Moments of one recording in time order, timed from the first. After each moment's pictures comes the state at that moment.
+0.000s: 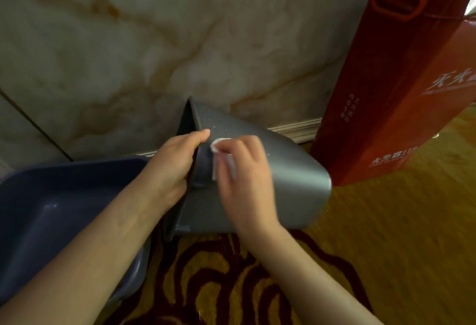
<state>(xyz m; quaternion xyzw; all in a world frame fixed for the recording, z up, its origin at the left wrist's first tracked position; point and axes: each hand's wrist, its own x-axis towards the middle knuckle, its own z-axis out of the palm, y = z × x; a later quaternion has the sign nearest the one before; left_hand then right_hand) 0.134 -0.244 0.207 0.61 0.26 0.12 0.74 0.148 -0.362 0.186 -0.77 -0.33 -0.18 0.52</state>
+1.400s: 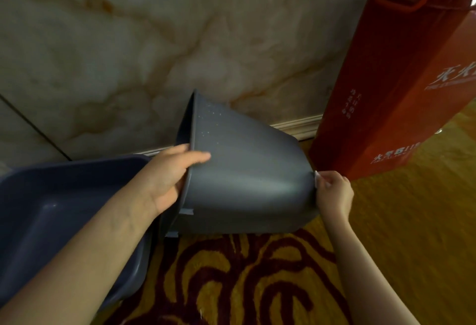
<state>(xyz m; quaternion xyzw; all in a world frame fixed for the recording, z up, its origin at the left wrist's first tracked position) 0.121 -0.235 0.201 0.61 0.29 0.03 0.74 0.253 -0.463 0.075 -0.88 0.11 -0.05 0.45</state>
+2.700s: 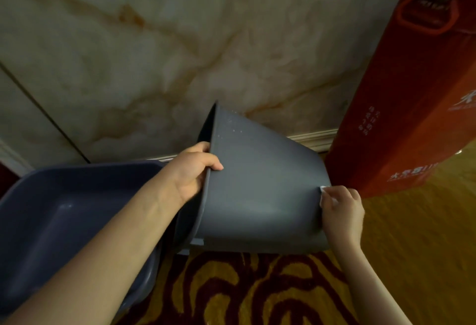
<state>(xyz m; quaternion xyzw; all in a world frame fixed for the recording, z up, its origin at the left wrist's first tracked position) 0.143 -0.224 0.202 0.61 0.29 0.04 0.74 0.230 -0.453 0.085 -0.90 0.00 -0.09 0.43</state>
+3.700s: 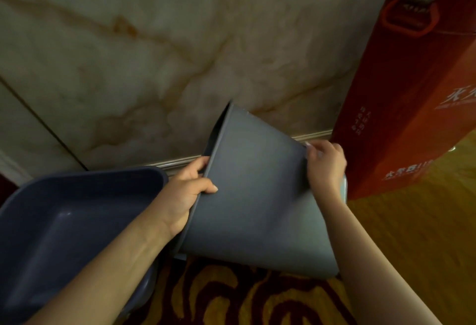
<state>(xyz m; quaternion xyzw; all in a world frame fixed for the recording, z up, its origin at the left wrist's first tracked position) 0.110 -0.239 0.195 0.63 0.20 0.04 0.75 0.283 -0.409 0.135 -0.86 -0.02 -0.13 0.49</state>
